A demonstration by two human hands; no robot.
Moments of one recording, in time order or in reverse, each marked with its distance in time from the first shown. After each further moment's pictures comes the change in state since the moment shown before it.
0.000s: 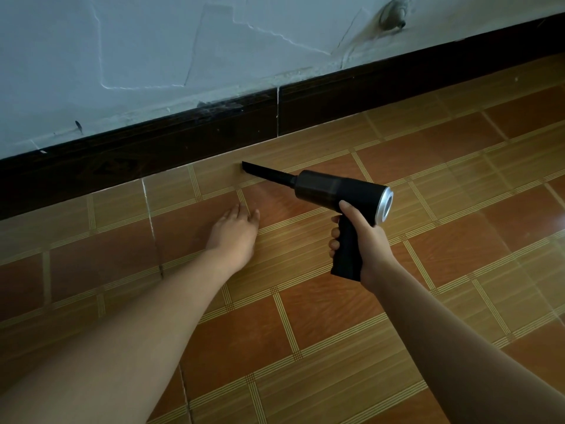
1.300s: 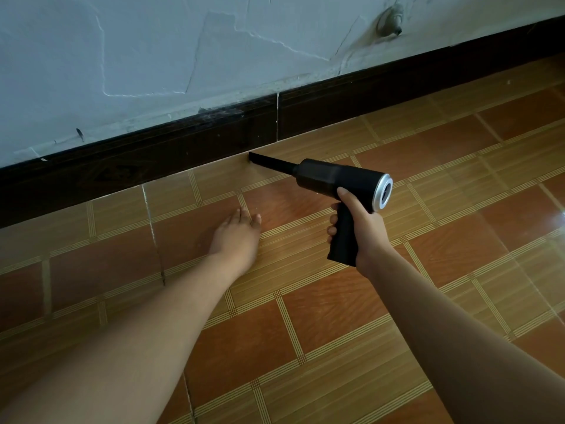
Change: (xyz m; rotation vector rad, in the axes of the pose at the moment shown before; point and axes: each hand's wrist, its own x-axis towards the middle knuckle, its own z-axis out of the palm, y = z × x) left_hand 0.003 0.000 0.000 0.009 -0.037 -0.009; right_hand 0.008 -0.013 0.018 0.016 0.064 -0.048
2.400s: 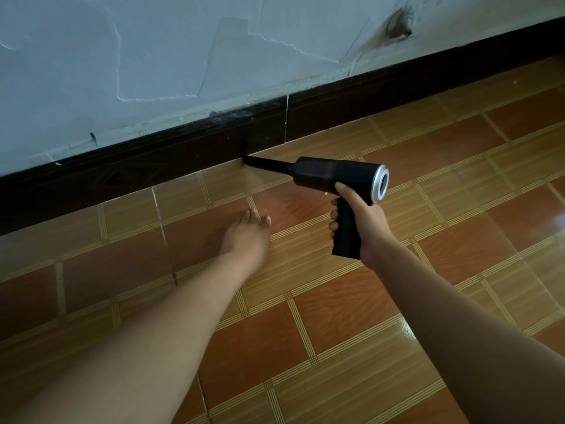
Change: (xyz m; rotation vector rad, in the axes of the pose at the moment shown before) left_hand 0.000 -0.004 -0.008 -0.020 -0.030 0.020; right_hand 0.003 -0.008 0.018 -0.062 -0.046 0.011
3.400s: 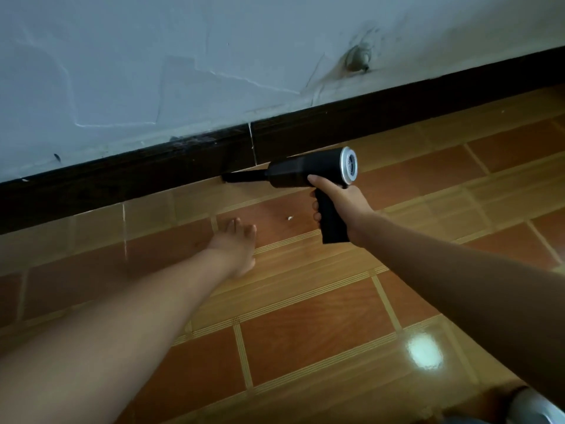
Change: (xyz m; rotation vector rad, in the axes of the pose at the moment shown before) left_hand 0.028 0.054 -0.043 0.016 -0.229 -0.061; right_hand 0.062 -0.075 -0.046 -0.250 -0.233 0.016
